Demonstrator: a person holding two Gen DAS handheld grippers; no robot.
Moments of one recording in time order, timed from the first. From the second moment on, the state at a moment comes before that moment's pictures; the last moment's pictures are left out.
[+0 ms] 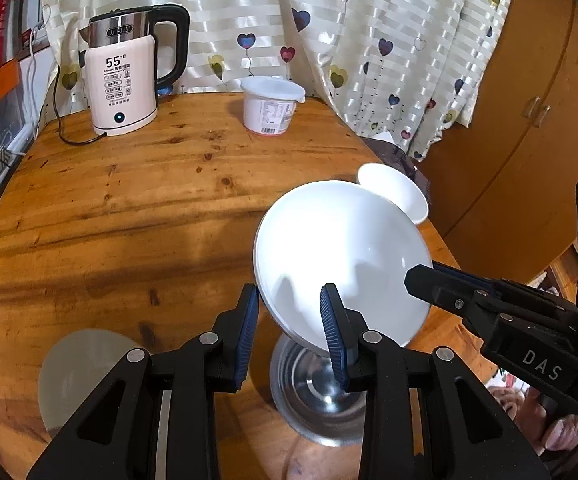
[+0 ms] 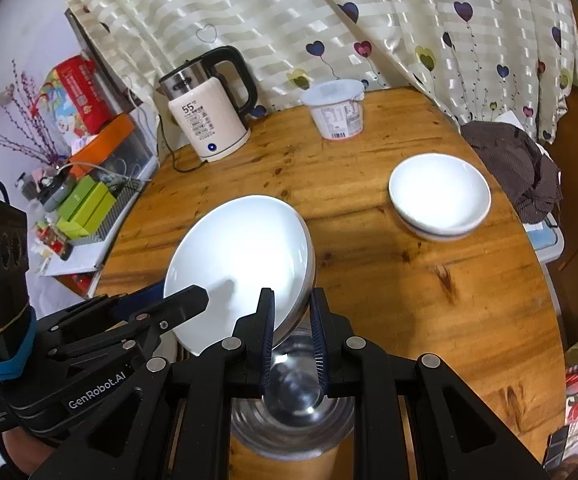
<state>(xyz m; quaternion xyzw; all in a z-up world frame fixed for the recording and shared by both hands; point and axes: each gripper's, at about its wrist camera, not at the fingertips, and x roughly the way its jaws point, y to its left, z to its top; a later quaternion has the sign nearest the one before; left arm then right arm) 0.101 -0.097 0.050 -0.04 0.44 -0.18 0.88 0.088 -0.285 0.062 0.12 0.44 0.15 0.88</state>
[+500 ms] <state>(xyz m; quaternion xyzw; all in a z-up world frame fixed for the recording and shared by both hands) 0.070 -0.107 0.032 -0.03 0.46 -0.19 0.87 0.052 -0.294 0.044 0.13 0.45 0.14 0.87</state>
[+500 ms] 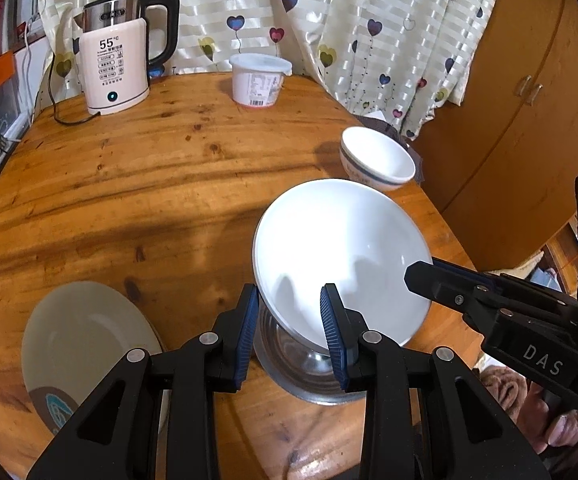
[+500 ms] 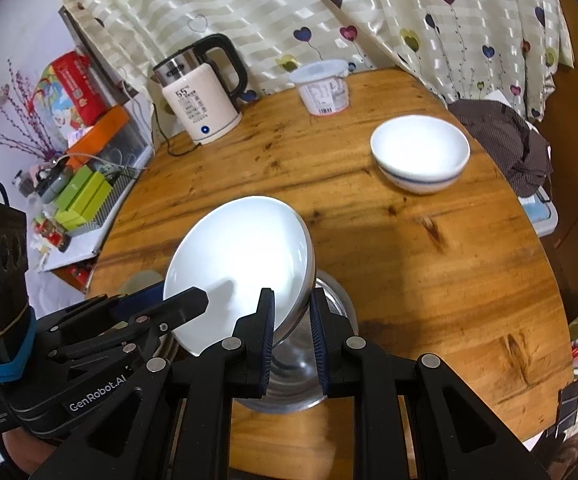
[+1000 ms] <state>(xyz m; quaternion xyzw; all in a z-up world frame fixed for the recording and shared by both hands) 0.062 -0.119 0.007 -0.02 0.49 -0.19 0.85 0.044 -0.303 0.015 0.13 0.48 0.13 0.85</state>
